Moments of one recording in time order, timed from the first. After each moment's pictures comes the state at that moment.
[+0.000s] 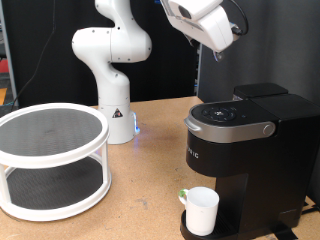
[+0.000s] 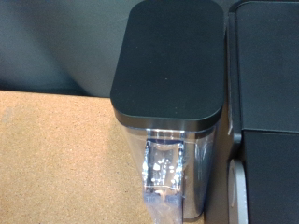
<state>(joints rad) -0.26 -0.36 0.27 -2.24 0.63 1.70 -1.03</state>
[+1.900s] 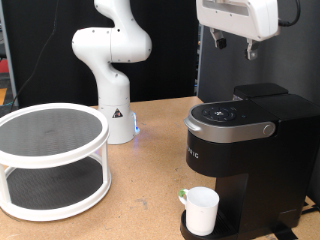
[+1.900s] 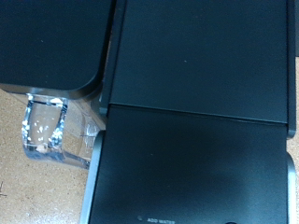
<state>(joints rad) -0.26 -0.22 0.44 -2.02 0.35 1.85 -0.83</state>
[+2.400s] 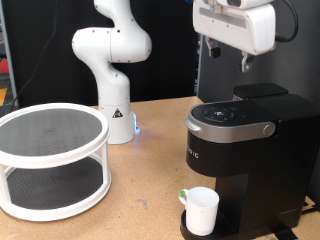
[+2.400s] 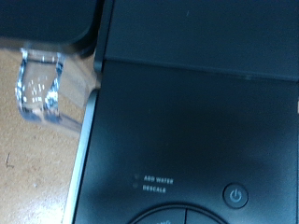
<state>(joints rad) -0.26 -0.16 0.44 -2.00 0.26 1.84 -0.83</state>
